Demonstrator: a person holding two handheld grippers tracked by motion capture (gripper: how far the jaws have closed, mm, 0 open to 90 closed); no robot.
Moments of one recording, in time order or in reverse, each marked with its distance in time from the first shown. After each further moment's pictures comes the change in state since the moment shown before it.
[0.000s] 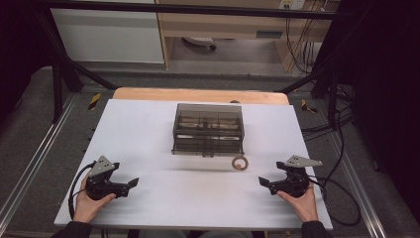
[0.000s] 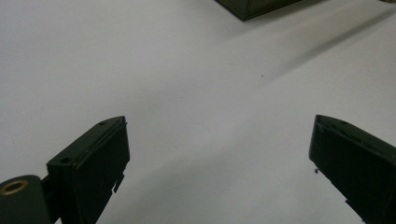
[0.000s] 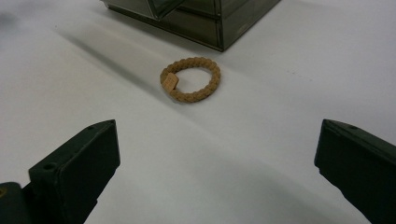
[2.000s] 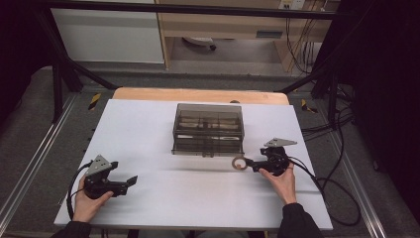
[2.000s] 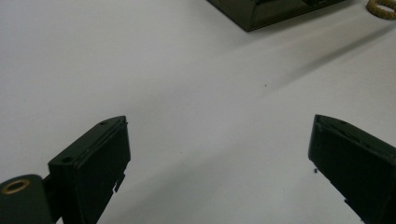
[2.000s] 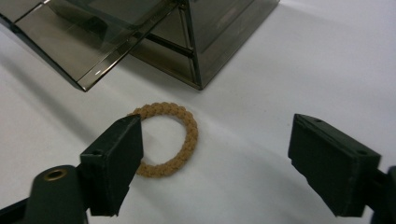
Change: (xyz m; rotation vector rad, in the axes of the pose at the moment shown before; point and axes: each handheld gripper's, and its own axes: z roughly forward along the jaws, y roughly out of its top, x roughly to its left) left arm 0.004 -0.001 -0.002 -0.035 0.003 -0.036; right arm -0.009 0.040 0.064 0.077 -0.076 0.020
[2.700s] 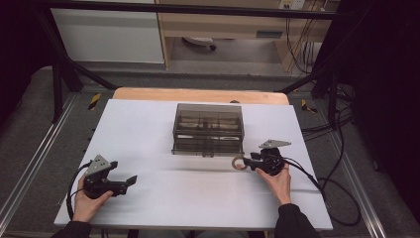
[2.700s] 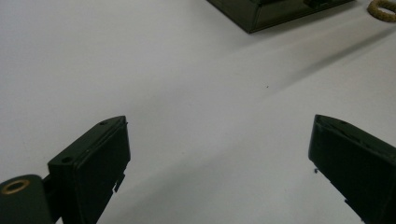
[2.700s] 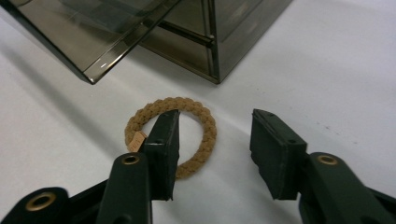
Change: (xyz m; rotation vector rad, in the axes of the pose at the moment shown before) left arm 0.001 0.000 0.000 -0.007 0.003 -0.005; right arm 0.008 -0.003 0.012 0.029 0.024 -0.009
